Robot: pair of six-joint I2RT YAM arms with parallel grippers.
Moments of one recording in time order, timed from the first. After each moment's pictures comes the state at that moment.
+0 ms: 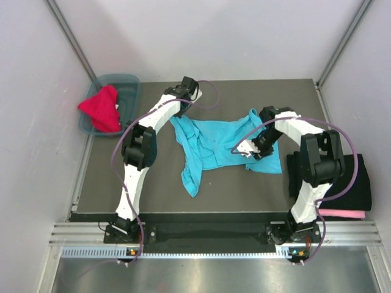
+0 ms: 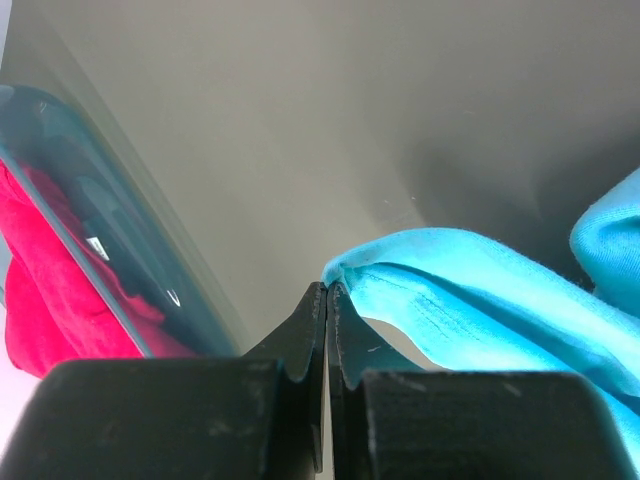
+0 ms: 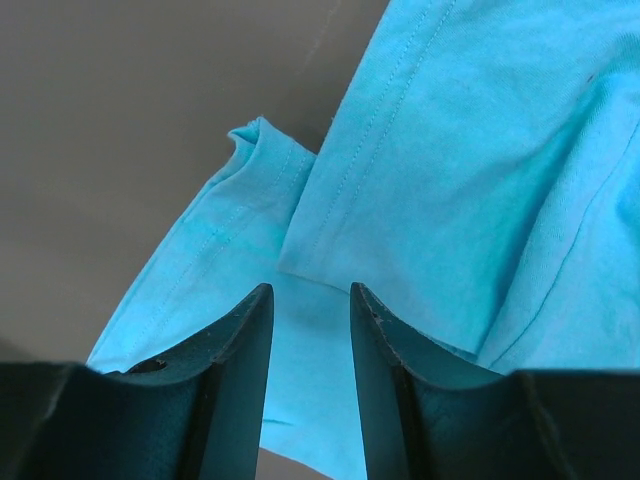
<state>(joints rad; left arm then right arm) -0.42 2.33 2.11 -0.82 -0.44 0.39 0.22 1.85 1.31 -1.12 -0.44 -1.95</state>
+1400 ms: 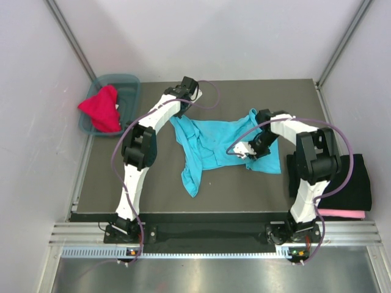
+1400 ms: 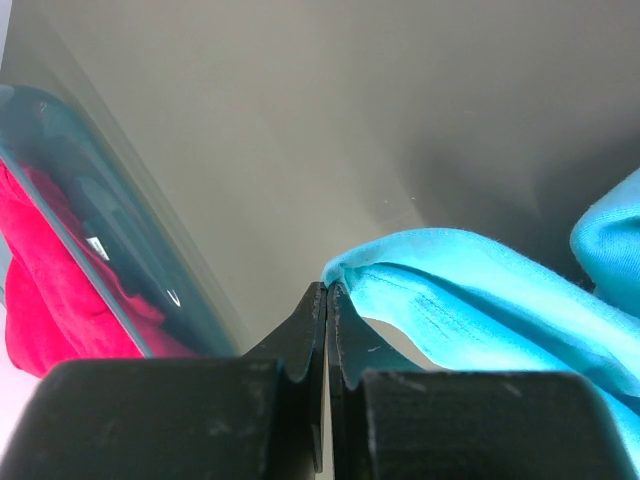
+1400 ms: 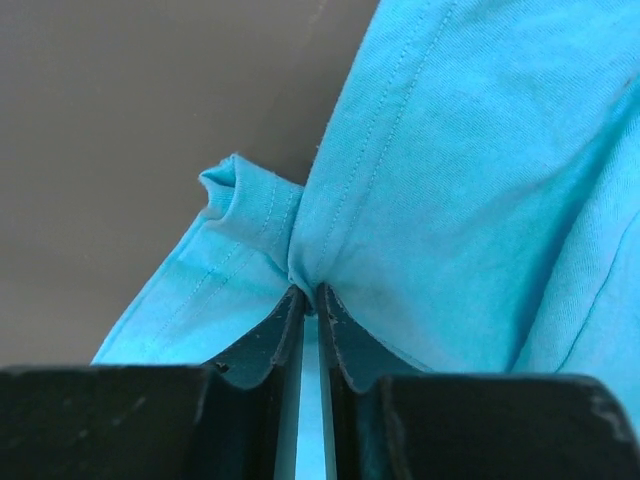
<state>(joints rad) -0.42 2.33 2.11 -0.82 -0.44 0.39 0.25 1.89 1.27 -1.03 -0.42 -1.86</state>
